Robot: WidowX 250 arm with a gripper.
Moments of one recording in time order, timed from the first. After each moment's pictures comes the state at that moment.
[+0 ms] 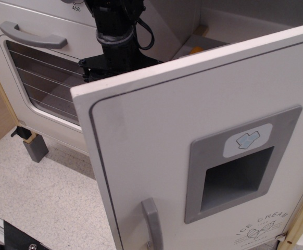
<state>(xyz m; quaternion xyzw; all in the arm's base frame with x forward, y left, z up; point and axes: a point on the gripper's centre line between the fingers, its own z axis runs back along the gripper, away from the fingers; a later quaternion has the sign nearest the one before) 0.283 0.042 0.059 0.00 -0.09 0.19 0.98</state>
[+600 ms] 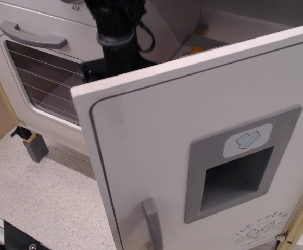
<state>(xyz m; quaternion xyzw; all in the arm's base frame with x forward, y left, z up) 0.278 0.030 0.065 -0.01 -0.07 0.18 0.98</state>
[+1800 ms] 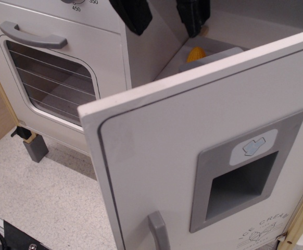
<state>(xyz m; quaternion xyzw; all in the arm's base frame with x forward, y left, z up) 0.245 -0.034 0.206 -0.13 -0.14 0.01 0.98</state>
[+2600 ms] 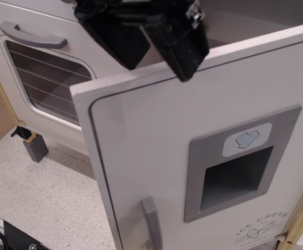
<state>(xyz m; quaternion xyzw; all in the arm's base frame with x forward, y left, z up) 0.183 -0.061 0.217 -0.18 -0.20 -0.08 0.96</state>
